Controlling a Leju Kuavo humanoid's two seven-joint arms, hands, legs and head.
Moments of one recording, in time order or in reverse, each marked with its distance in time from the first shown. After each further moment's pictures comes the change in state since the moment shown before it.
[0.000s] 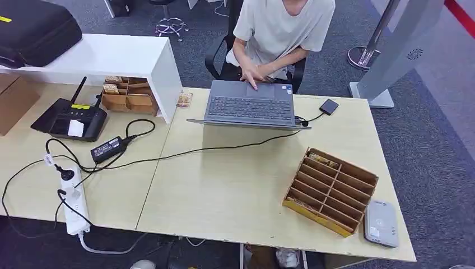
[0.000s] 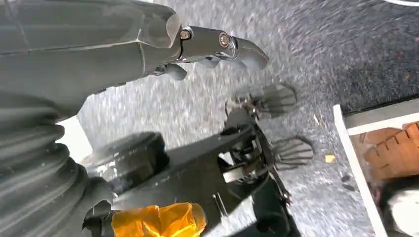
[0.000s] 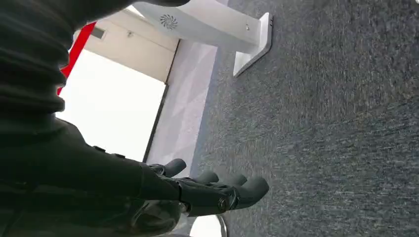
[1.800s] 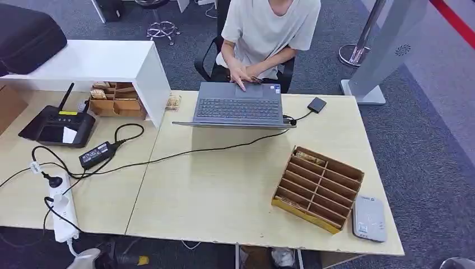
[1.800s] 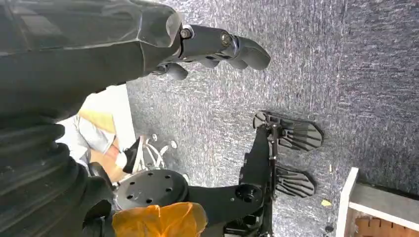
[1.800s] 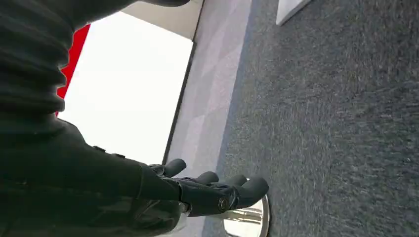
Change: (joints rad) left arm -0.063 0.301 0.171 0.065 0.295 0.017 0.267; right arm 0.026 -0.201 0.113 0.000 0.114 -0.103 -0.127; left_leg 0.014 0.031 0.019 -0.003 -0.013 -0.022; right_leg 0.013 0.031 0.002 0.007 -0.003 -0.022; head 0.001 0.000
